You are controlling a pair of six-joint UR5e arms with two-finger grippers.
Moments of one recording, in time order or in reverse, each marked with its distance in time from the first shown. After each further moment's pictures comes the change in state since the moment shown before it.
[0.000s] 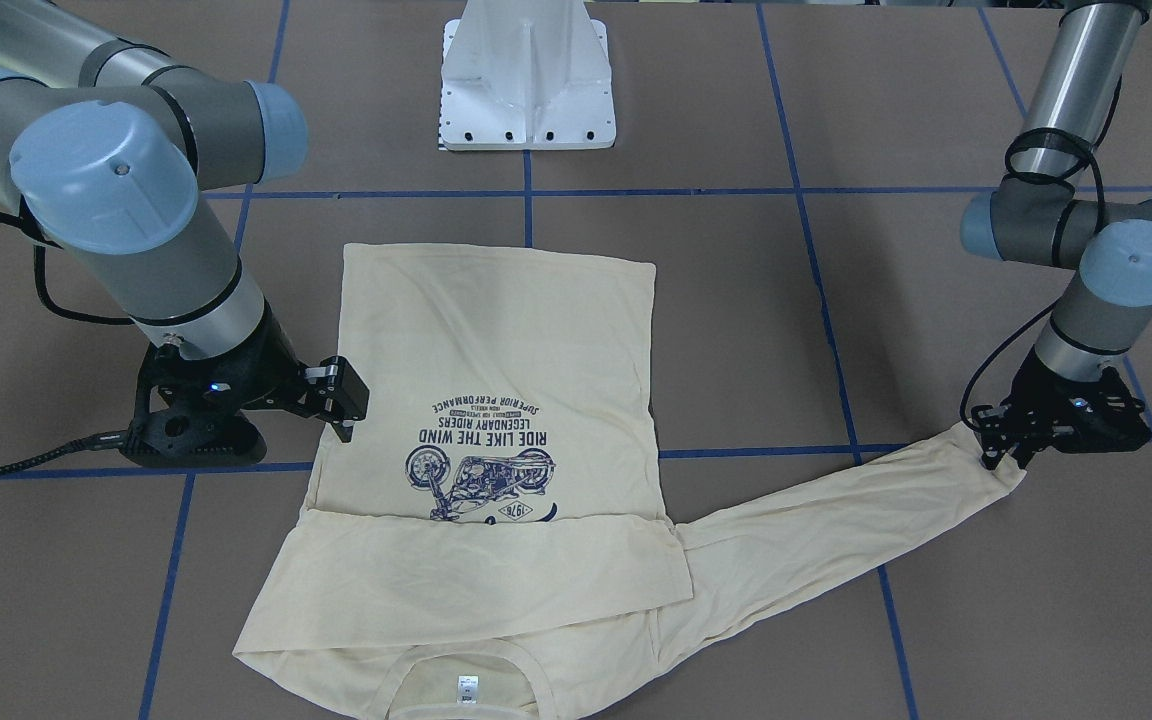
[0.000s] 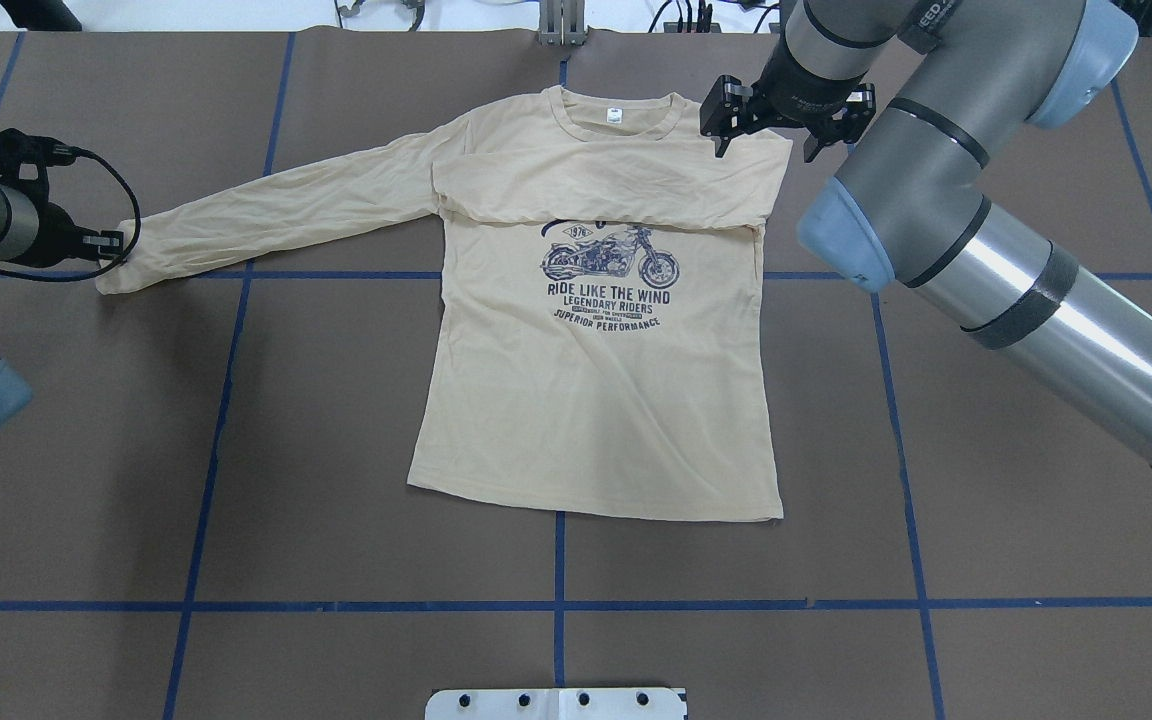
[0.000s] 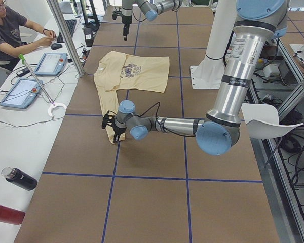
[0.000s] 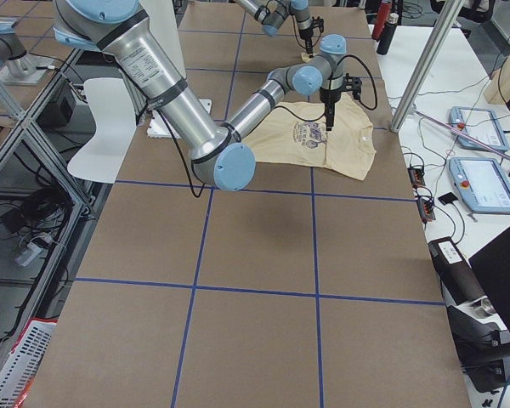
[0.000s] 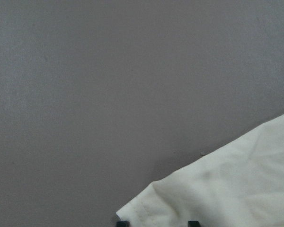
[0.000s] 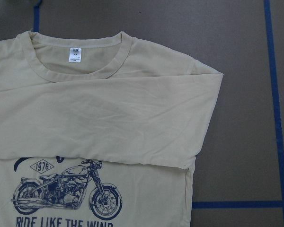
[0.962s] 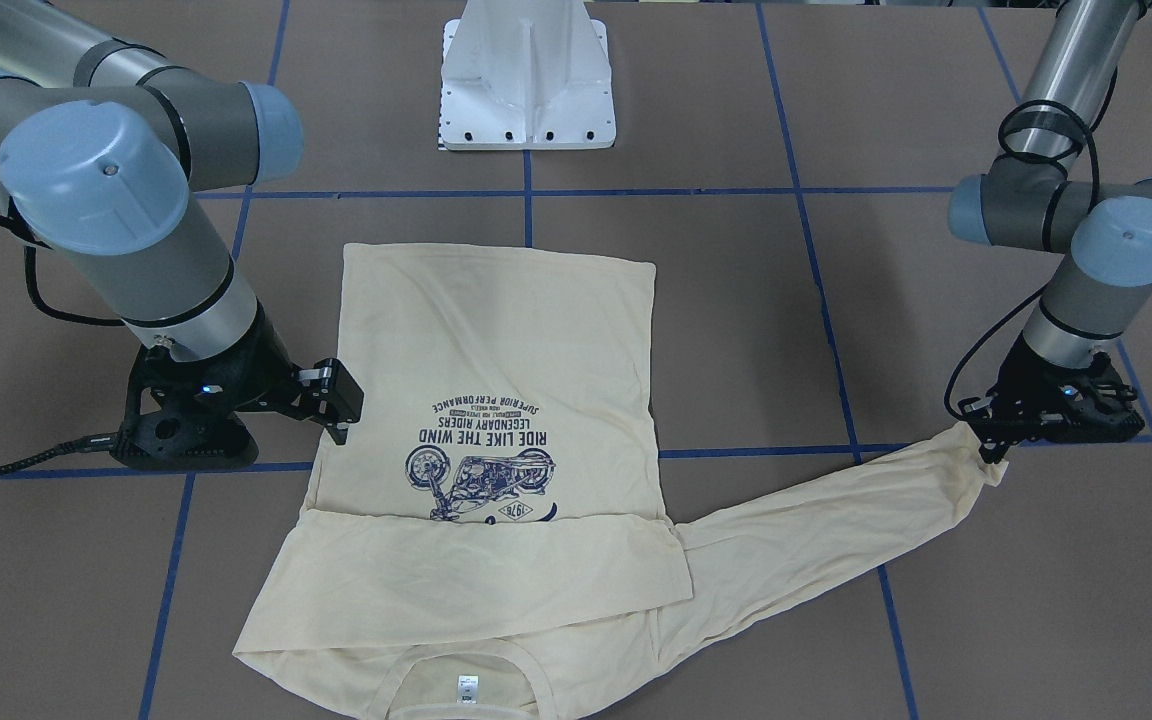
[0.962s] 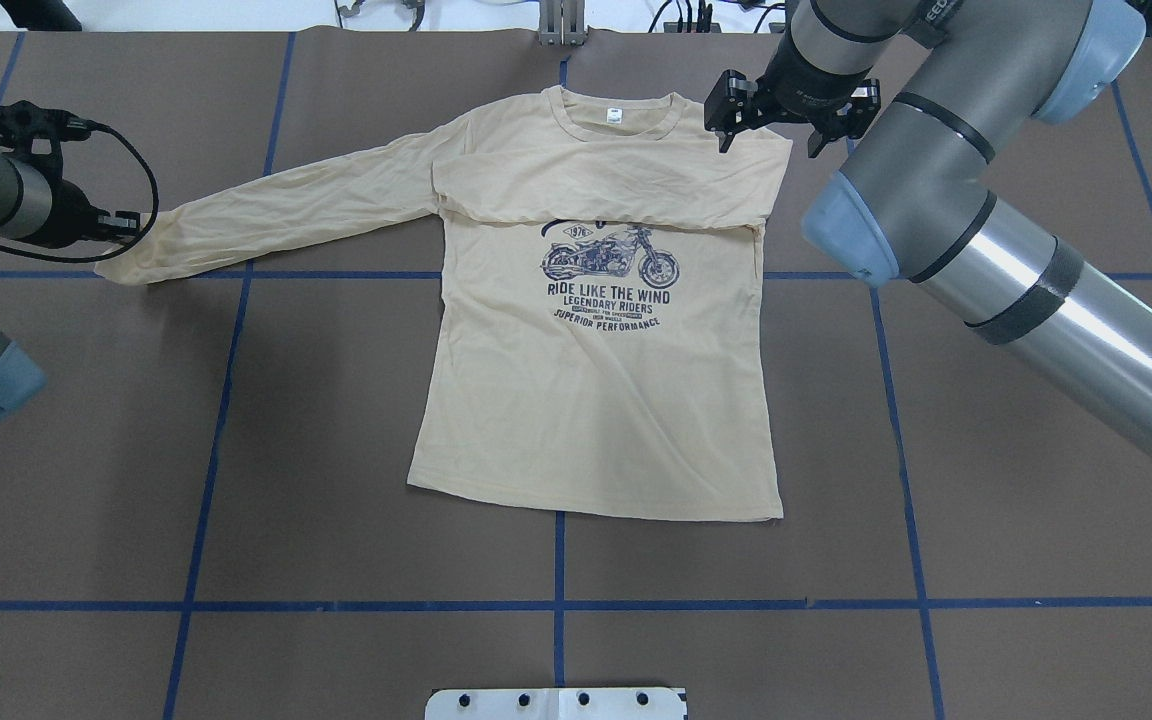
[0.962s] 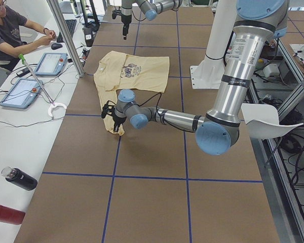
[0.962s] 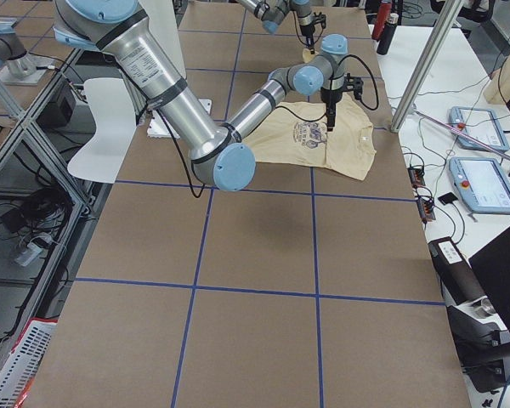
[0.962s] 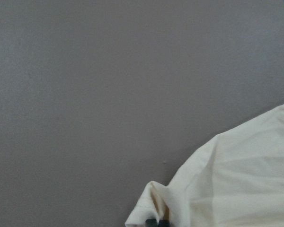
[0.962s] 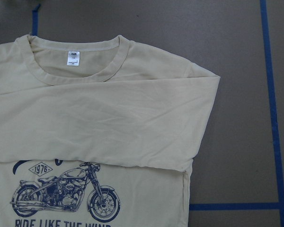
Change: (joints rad) left arm -0.004 -0.010 -0.202 0.204 -0.026 0.000; right arm 0.013 -0.002 -0.001 0.000 0.010 -0.003
